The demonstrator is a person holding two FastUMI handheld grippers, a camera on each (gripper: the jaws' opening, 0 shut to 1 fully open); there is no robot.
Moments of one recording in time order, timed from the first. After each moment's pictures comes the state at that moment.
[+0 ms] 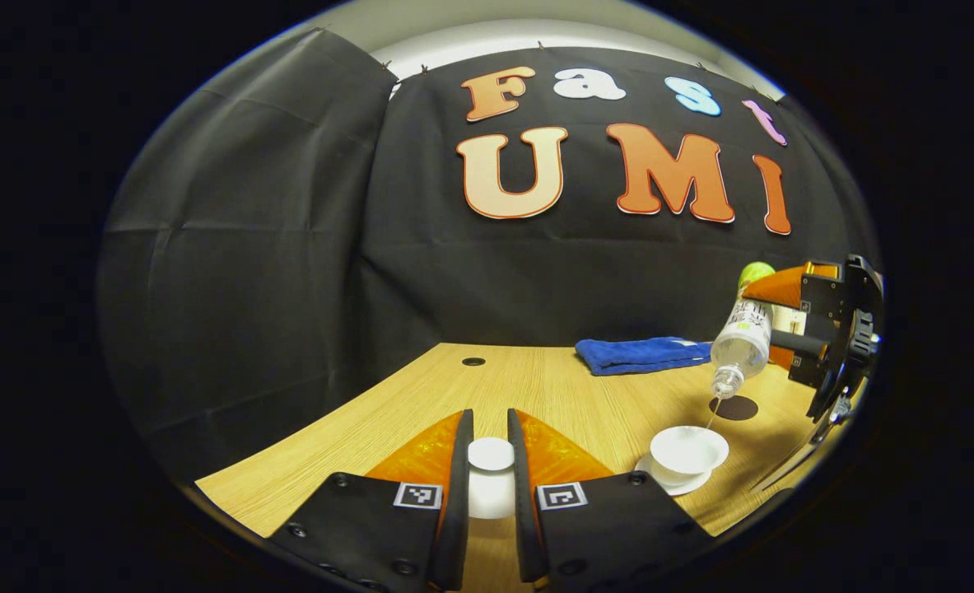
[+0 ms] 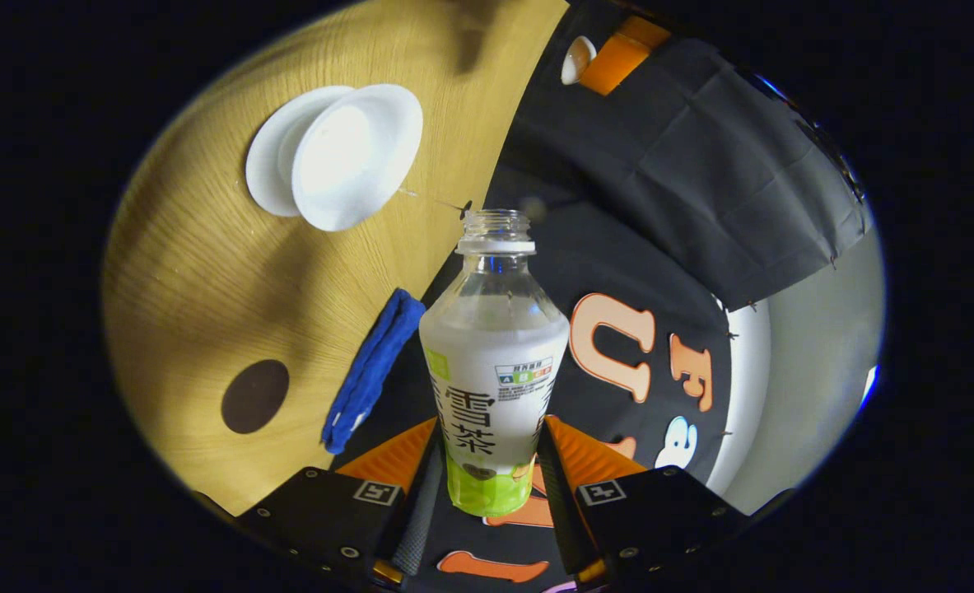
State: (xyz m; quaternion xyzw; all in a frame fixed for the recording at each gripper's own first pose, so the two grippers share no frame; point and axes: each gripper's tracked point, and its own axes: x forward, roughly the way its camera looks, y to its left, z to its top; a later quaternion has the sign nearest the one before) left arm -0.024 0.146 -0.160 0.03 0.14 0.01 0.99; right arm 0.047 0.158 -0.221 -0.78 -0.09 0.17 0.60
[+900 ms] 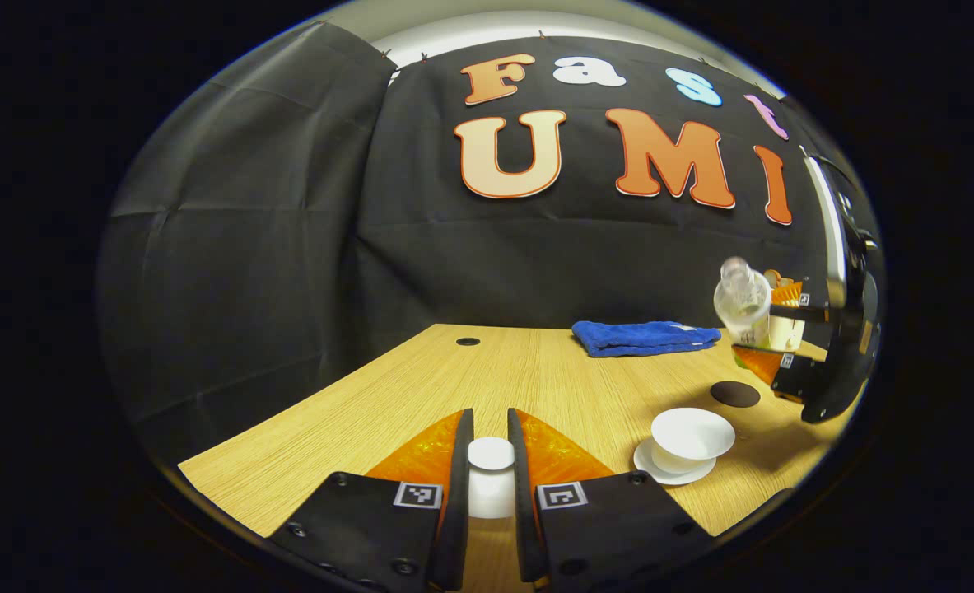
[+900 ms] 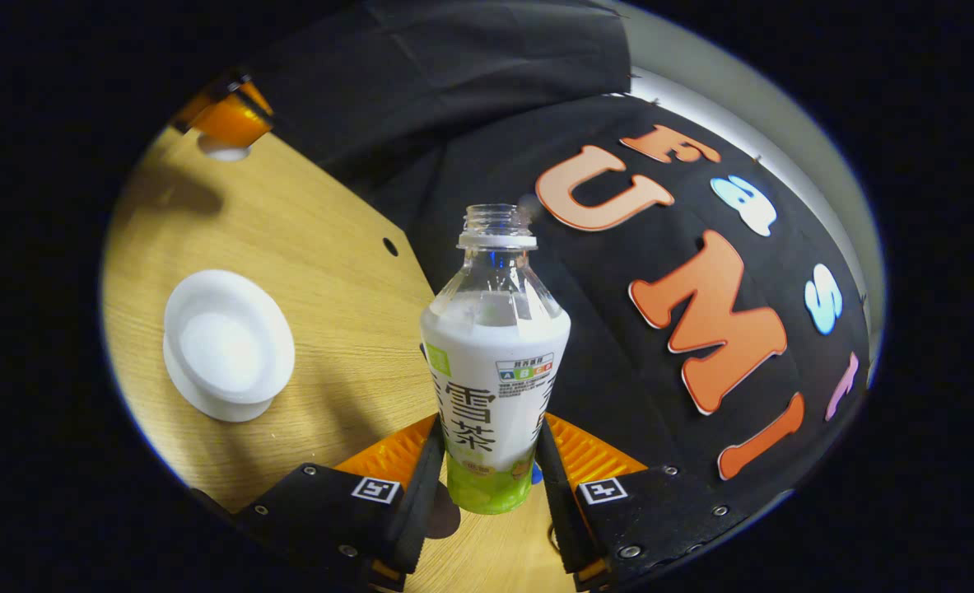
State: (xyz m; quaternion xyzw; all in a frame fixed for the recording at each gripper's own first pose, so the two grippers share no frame) left arm -0.027 0.136 -0.188 0.03 0.16 0.00 0.99; right arm 0.049 0.125 -0.265 -0.37 0.08 0.14 0.91
